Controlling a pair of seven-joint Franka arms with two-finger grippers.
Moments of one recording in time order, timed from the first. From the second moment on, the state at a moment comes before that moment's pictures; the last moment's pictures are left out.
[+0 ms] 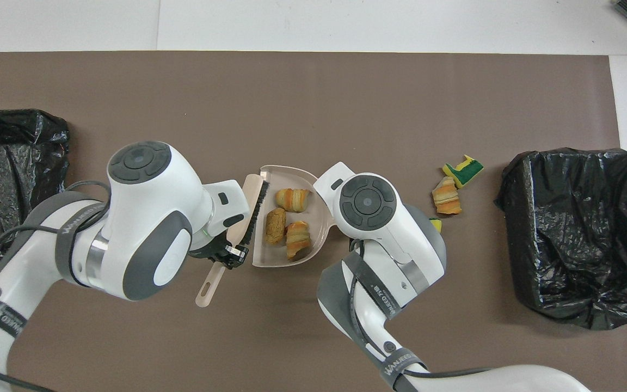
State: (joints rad) left arm -0.42 0.06 -0.04 -1.97 -0.21 1.77 0.00; right arm 0.54 0.27 0.00 -1.91 -0.12 2.16 -0.87
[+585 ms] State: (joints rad) left arm -0.32 -0.04 -0.02 -1.85 -0.07 1.66 0.00; right arm 0.45 0.18 -0.01 -1.87 -0.12 2.03 -0.88
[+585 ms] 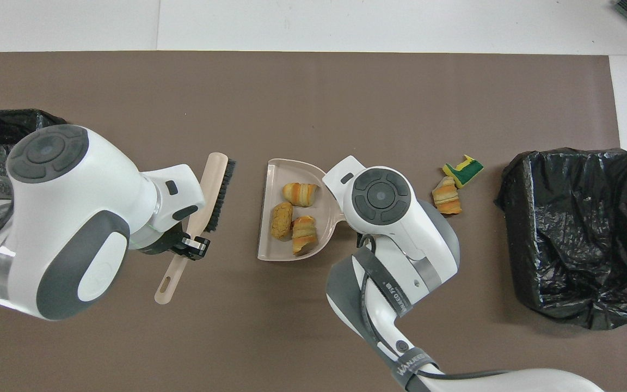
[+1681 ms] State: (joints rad) left arm -0.13 -0.06 0.00 -1.87 -0.03 1.58 0.02; right arm -0.09 0.01 -0.02 -1.83 -0.12 1.87 -1.64
